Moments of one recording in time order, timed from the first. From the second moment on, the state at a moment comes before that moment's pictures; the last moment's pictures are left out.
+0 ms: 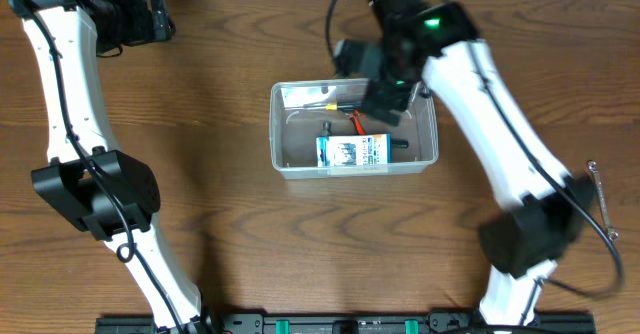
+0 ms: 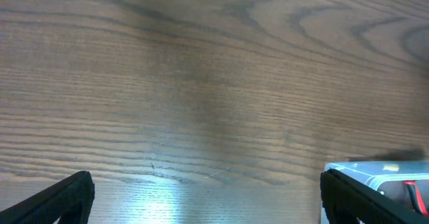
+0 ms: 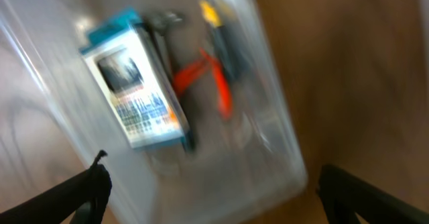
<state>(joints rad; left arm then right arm) 0.26 2.19 2.36 -1.32 0.26 0.09 0.43 1.93 2.06 -1.37 0.00 -0.73</state>
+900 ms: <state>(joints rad) 0.26 2.19 2.36 -1.32 0.26 0.09 -0.26 1.40 2.08 -1.70 0.06 -0.36</state>
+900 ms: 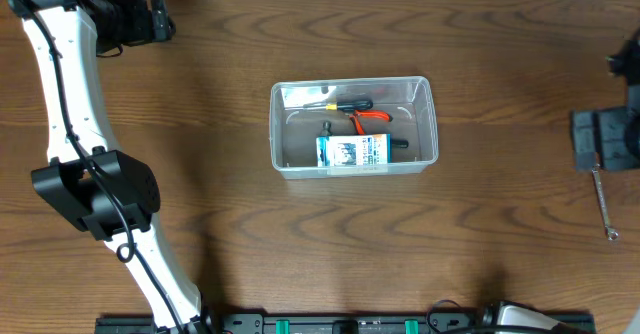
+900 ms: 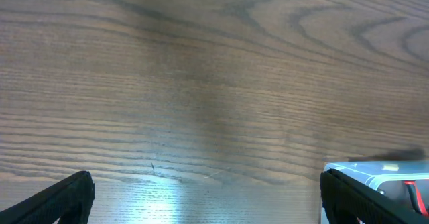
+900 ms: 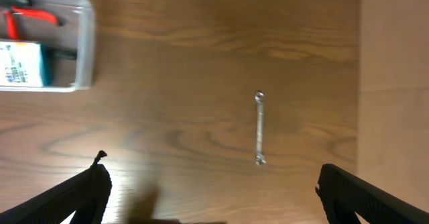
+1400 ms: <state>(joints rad) 0.26 2.19 2.36 -1.32 0.26 0.09 -0.54 1.46 1.70 -1.49 -0.12 -0.62</state>
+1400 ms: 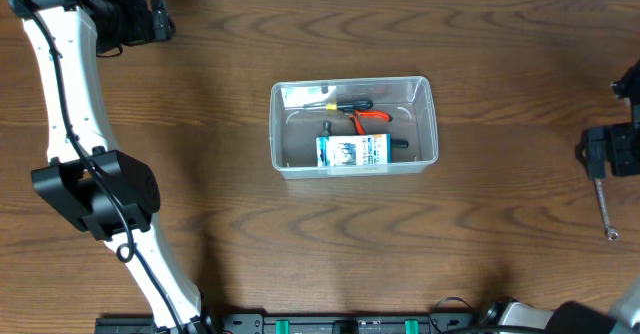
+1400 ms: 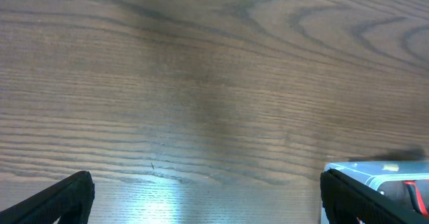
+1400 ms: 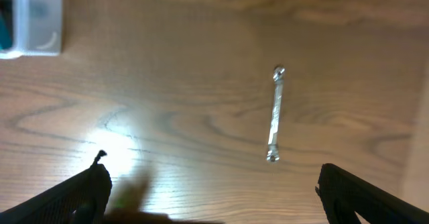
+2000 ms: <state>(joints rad) 0.26 2.19 2.36 -1.32 0.26 0.09 -0.82 1.66 1.68 -1.38 -0.18 -0.75</state>
